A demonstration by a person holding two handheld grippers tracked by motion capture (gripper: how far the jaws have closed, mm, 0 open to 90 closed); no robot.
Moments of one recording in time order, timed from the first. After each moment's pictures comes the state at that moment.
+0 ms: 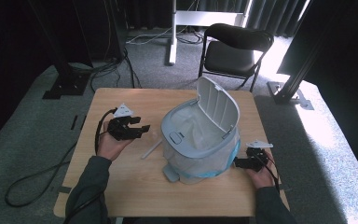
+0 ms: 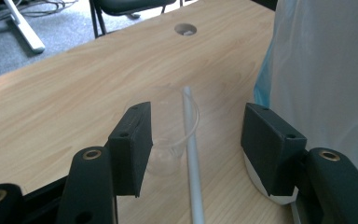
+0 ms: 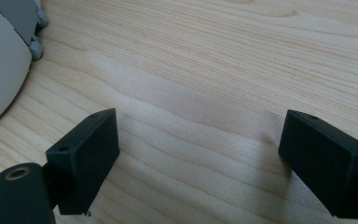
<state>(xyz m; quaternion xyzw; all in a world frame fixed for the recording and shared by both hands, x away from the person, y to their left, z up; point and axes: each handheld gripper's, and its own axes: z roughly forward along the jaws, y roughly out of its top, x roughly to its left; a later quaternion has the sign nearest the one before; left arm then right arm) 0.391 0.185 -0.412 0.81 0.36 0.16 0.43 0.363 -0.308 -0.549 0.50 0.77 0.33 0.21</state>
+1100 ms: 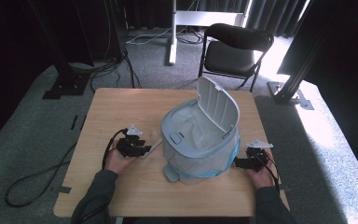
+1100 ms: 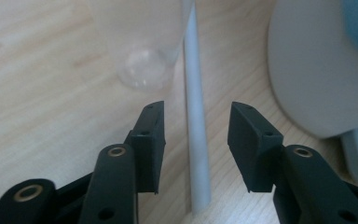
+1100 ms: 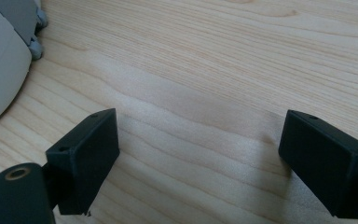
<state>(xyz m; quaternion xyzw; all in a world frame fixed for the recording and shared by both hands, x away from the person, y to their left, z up) 0.390 0.174 -0.508 0.85 0.39 0.10 0.34 0.363 -0.308 -0.549 0.50 0.77 0.33 0.21</state>
